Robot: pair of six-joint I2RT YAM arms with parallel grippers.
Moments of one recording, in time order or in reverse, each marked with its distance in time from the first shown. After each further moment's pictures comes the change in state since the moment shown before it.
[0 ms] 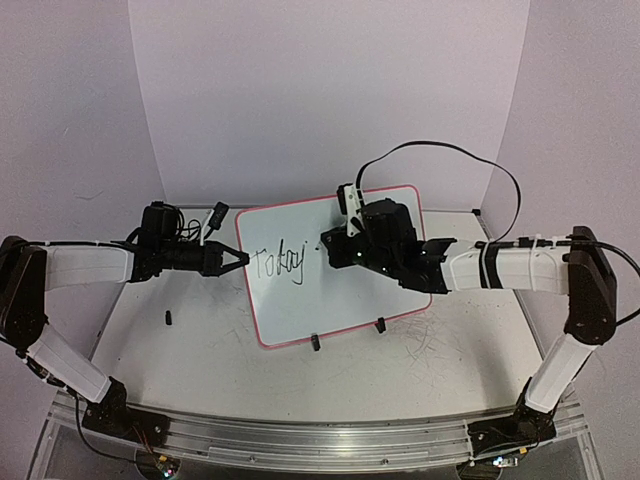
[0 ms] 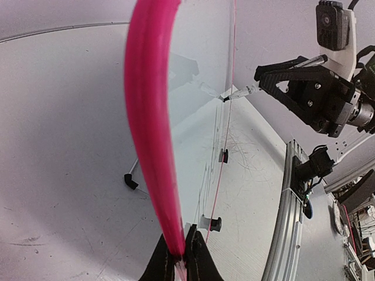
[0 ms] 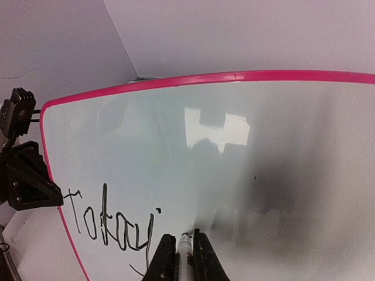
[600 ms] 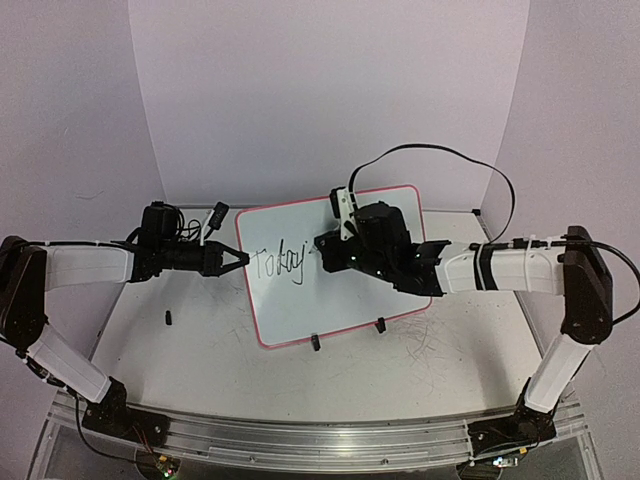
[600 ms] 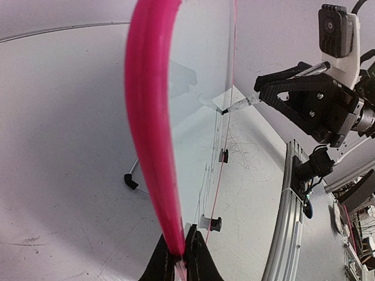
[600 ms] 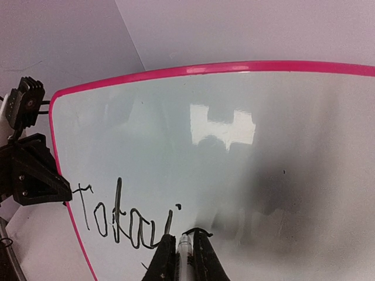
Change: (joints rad) left arm 0.000 0.000 0.000 0.000 -0.002 0.001; right arm 0.024 0.023 0.016 0.004 -0.008 0.003
